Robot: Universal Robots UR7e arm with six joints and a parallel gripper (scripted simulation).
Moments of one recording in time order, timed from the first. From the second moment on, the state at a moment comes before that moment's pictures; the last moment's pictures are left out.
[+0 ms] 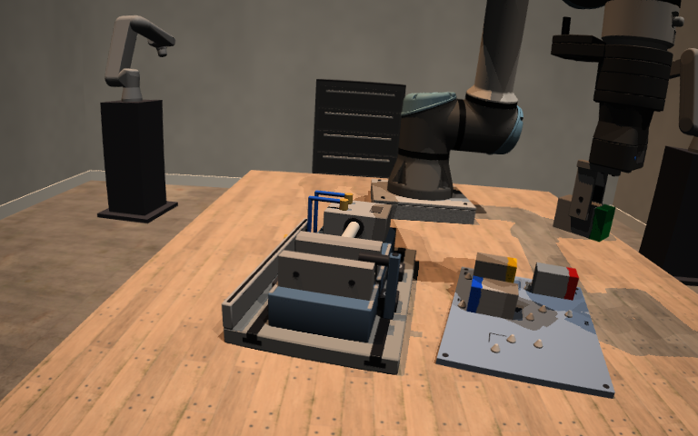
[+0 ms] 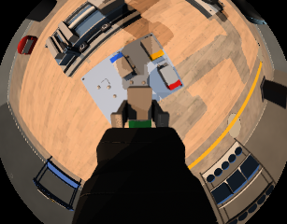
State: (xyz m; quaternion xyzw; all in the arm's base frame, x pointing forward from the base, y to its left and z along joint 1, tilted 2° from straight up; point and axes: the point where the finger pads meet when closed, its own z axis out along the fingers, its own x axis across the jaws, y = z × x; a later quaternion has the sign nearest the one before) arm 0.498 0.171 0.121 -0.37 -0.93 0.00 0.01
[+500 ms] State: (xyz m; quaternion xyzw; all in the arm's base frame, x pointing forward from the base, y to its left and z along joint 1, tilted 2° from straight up) arm 0.498 0.171 0.121 -0.44 -0.90 0.00 0.01
